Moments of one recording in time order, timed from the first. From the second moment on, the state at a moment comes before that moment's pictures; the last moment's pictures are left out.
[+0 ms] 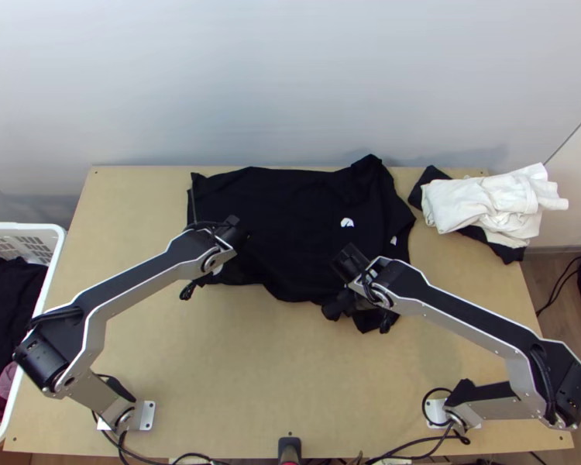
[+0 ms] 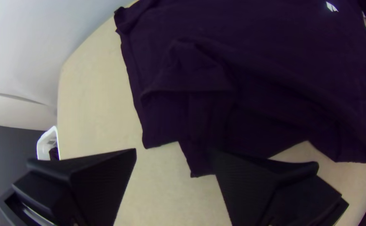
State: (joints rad) left arm -0.61 1.71 1.26 -0.87 -0.51 -0.29; right arm 0.81 1.51 1.06 -0.81 0.12 0.37
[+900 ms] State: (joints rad) left arm -0.61 1.81 1.31 -0.84 -0.50 -0.33; right arm 0.80 1.51 1.04 -0.82 0.12 0.38
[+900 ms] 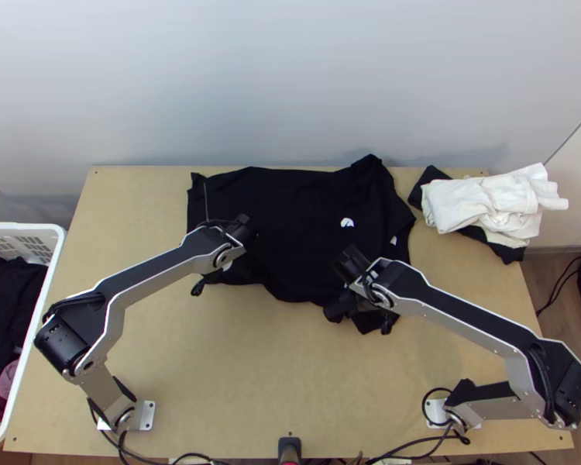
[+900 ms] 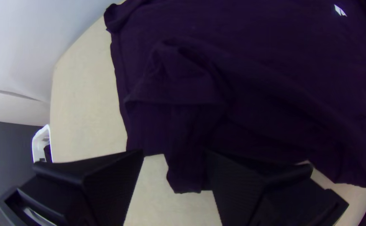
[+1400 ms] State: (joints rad) left arm -0.58 1.77 1.29 -0.81 -0.55 -0.28; right arm 0.80 1.51 1.03 -0.82 0.12 0.38
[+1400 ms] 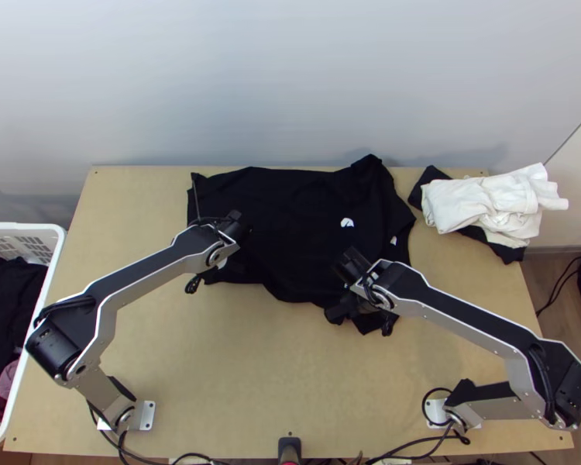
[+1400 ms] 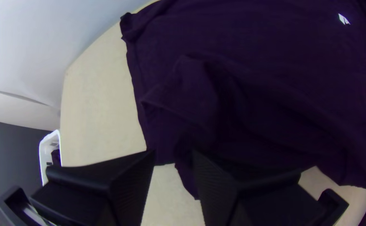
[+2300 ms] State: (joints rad) left arm -0.59 1.74 1.25 -0.79 -0.54 -0.30; right arm 0.79 1.50 1.03 -0.83 0.12 0.39
